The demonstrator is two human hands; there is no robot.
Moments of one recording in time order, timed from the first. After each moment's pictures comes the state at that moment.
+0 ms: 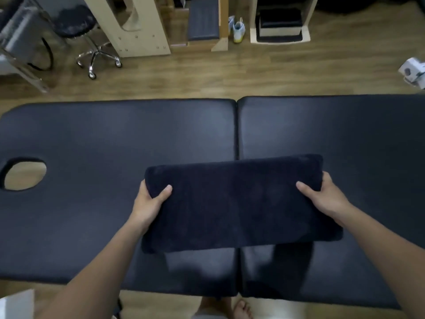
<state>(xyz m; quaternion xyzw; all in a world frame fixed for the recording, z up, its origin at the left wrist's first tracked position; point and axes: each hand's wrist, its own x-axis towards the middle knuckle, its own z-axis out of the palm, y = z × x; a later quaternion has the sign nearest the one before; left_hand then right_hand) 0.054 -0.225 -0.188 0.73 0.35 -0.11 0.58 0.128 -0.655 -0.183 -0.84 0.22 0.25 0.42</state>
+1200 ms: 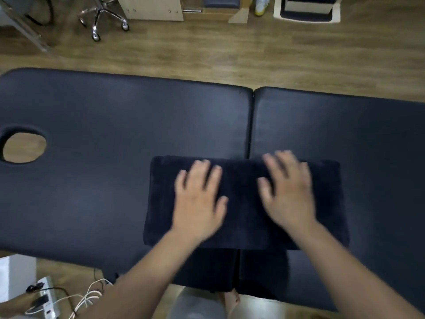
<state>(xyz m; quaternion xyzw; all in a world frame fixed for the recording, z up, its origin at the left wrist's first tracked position) 0.056 -0.334 -0.156 0.99 -0.01 0.02 0.12 0.128 -0.539 -0.150 -0.98 -0.15 -0.02 0.16</state>
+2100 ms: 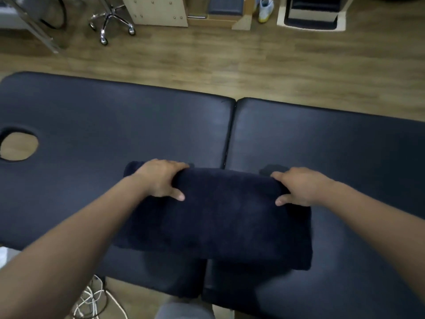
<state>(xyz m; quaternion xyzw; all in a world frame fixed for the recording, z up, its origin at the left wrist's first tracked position) 0.163 -0.288 -0.142 0.94 -0.04 -0.34 0.04 0.247 -0.642 -0.142 -0.85 -0.32 0.40 -0.08</state>
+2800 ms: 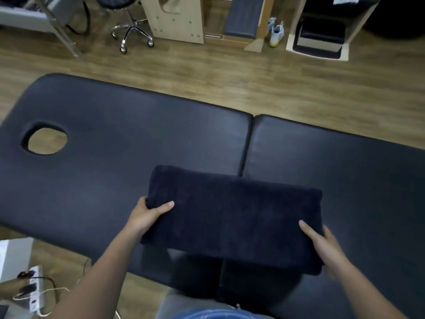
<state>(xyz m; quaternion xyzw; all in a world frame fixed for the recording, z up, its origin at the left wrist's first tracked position) 0.029 -0.250 -0.155 0.66 0.51 -0.18 0.51 0.112 -0.678 -0.167 -0.75 0.32 0.33 0.48</state>
